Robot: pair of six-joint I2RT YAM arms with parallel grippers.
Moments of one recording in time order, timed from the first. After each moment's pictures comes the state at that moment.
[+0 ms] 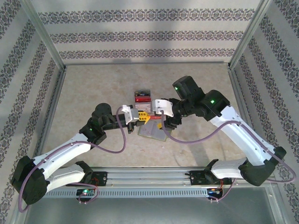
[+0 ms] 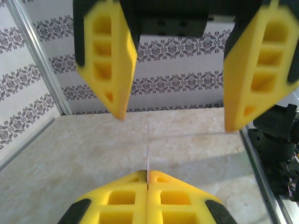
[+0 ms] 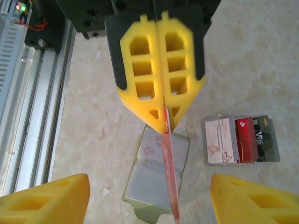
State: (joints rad) left arm -0.64 1.05 0.65 0.35 0.66 0.24; right arm 0.73 1.30 1.53 -1.15 -0.42 -0.80
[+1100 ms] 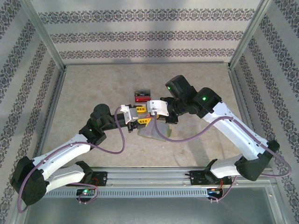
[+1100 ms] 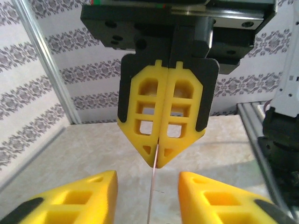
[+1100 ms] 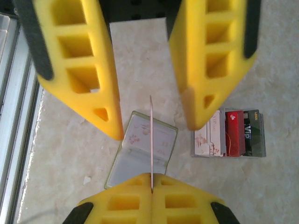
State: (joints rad) left arm -0.65 1.03 0.64 0.38 0.62 0.24; right arm 0.76 1.37 1.57 -1.15 -0.33 -0.86
